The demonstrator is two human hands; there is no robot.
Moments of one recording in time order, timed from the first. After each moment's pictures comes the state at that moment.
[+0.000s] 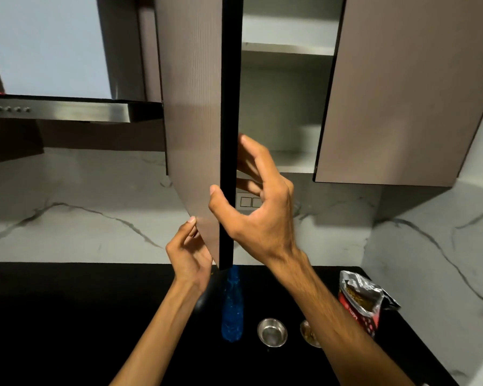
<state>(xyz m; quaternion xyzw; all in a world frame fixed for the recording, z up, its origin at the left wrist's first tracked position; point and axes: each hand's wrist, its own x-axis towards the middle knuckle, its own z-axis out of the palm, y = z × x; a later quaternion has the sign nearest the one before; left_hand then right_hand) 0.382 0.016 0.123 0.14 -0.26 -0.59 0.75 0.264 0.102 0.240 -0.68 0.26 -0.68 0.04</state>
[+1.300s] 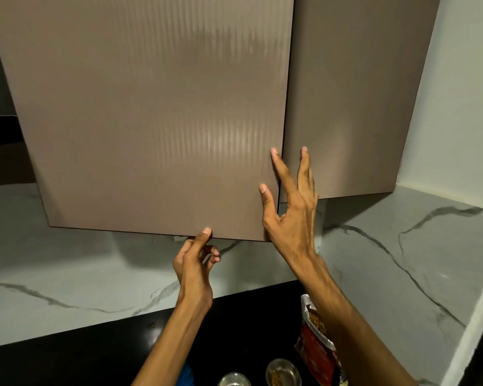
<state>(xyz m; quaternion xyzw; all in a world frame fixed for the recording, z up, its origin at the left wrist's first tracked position) 0.236 -0.125 0.134 0.26 -0.32 -0.61 0.68 0.084 -0.079 0.220 -0.57 0.48 -0.64 -0.20</state>
